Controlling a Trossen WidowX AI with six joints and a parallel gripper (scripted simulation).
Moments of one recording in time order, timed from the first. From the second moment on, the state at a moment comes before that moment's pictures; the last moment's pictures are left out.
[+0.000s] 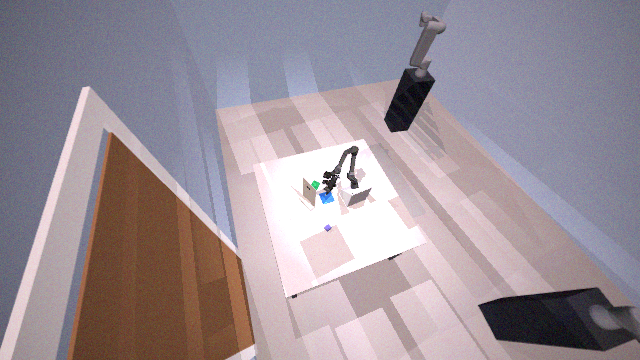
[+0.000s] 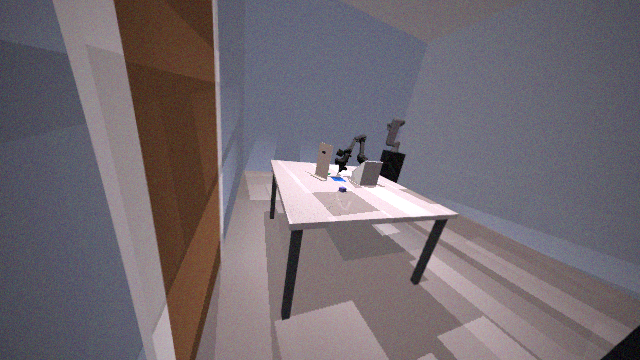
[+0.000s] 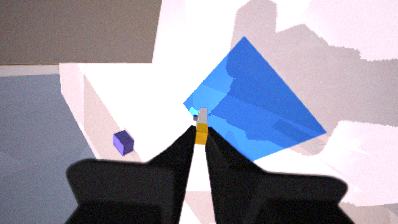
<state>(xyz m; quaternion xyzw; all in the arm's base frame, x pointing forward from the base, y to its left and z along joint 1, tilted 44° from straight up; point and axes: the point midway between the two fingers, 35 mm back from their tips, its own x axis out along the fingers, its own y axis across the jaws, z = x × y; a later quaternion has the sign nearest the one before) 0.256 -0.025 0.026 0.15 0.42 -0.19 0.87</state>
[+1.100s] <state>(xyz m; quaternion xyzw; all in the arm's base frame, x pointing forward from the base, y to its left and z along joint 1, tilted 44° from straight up) 0.263 -0.049 0.001 0.15 0.42 -0.19 0.87</state>
